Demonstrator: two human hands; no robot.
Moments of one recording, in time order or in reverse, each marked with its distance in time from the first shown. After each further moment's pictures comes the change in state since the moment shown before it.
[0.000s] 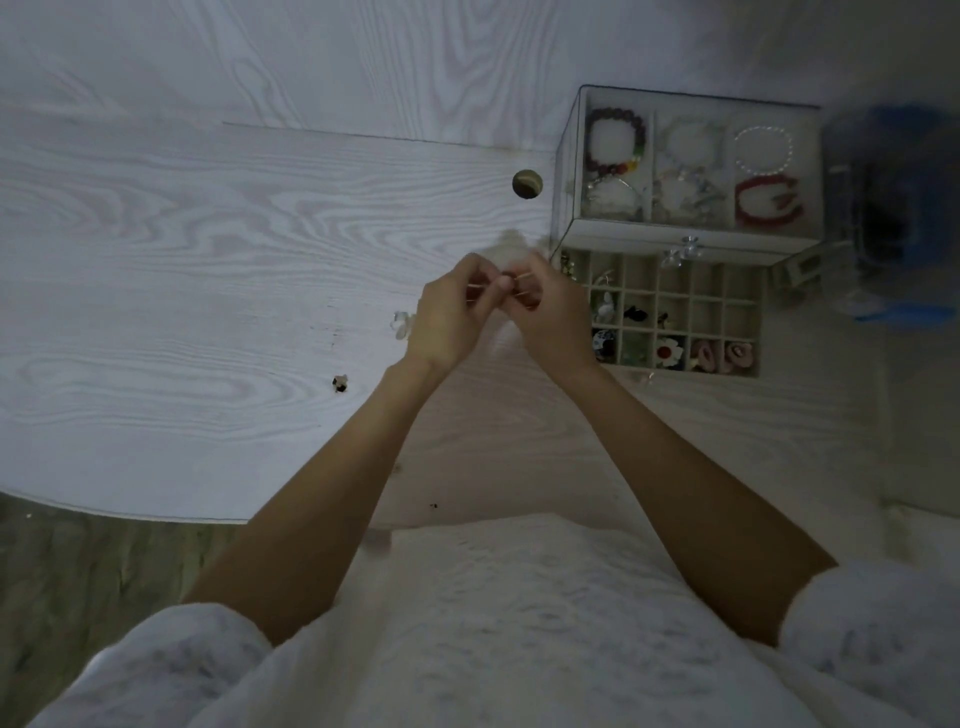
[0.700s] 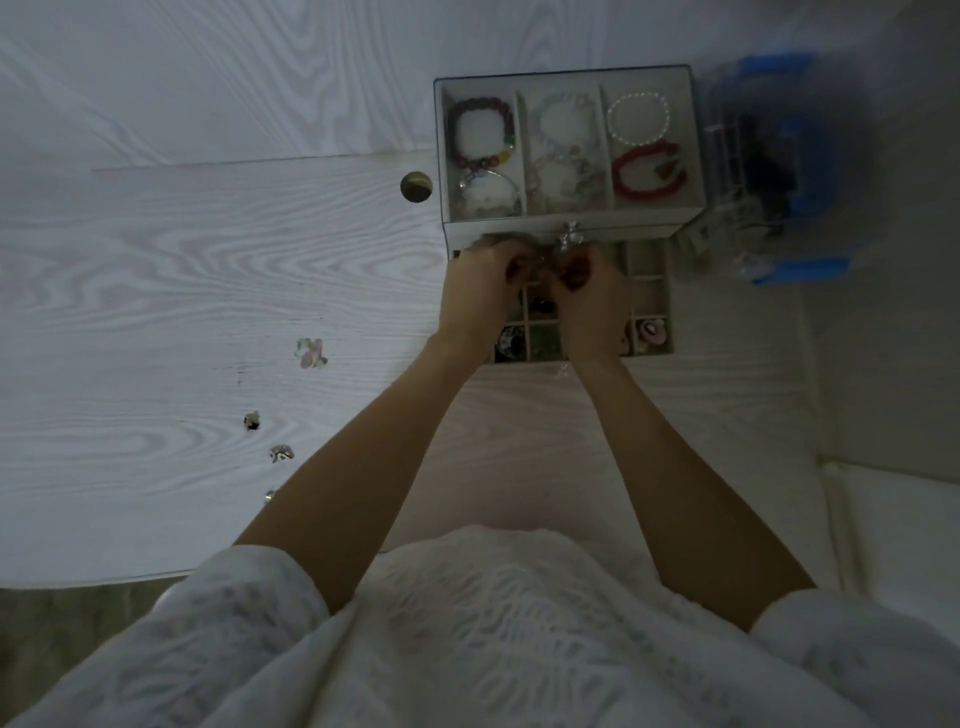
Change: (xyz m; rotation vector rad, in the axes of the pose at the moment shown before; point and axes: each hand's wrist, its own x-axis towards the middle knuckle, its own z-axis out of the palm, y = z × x) left_hand 0.044 0.058 0.115 0.372 -0.020 0.305; right_hand 0.006 0.070 -0.097 -0.055 0.397 0.252
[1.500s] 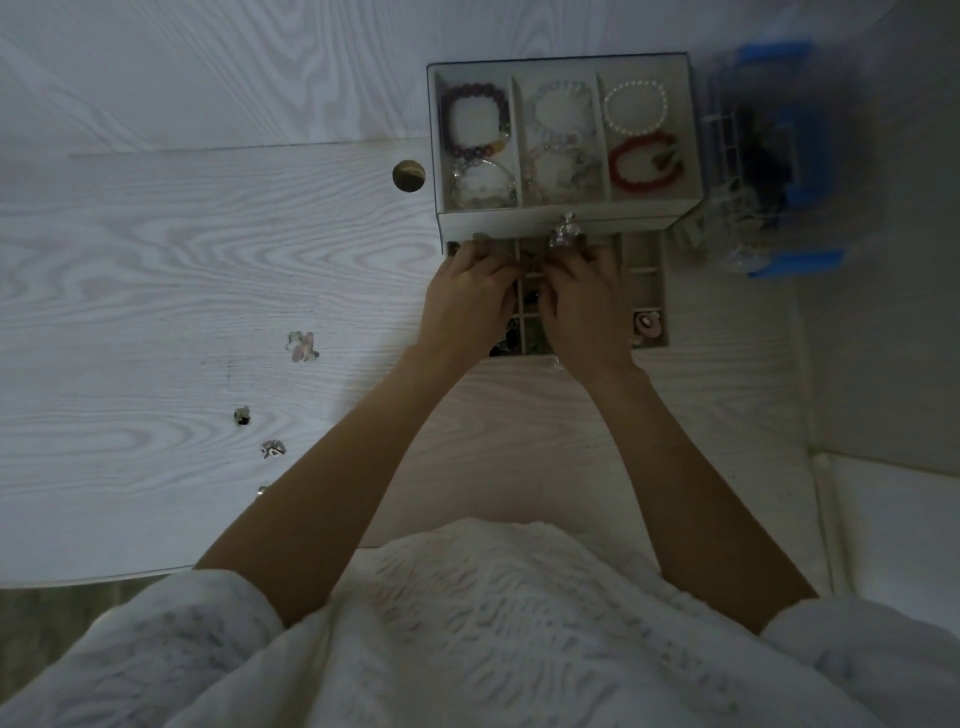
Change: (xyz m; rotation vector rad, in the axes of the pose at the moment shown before) left_hand -0.021 -0.017 -0.002 0.323 -0.069 0.289; right_hand -0.006 0.015 -0.011 -0.670 -0.155 -0.466
